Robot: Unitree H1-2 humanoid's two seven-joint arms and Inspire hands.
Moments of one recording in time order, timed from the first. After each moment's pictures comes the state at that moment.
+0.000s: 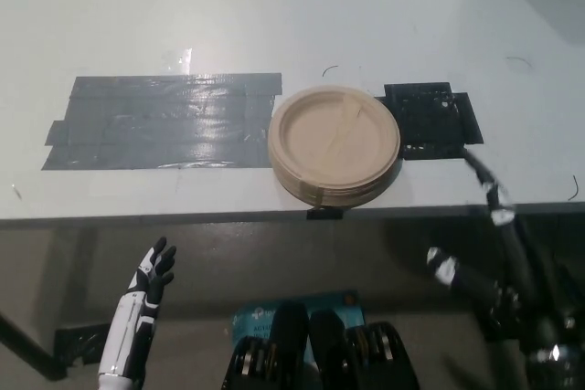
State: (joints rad) left_arm 0.10 0.07 -0.02 -0.12 0.15 -0.10 -0.02; right_arm -0.11 -0.16 0.09 -0.16 -0.43 -0.23 -0.04
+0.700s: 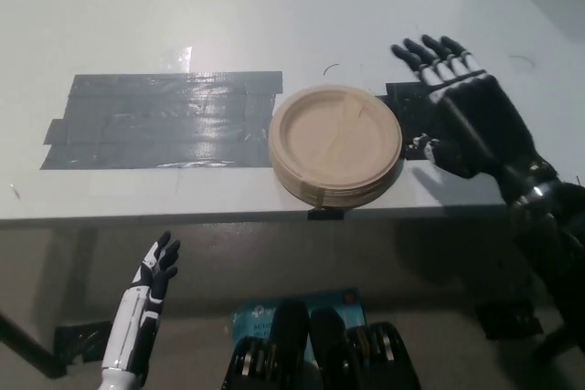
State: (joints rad) left_arm 0.08 0.08 -0.03 -0.12 0.15 -0.10 -0.02; right_arm -0.58 -0.37 0.31 0.14 -0.86 -0.21 -0.05
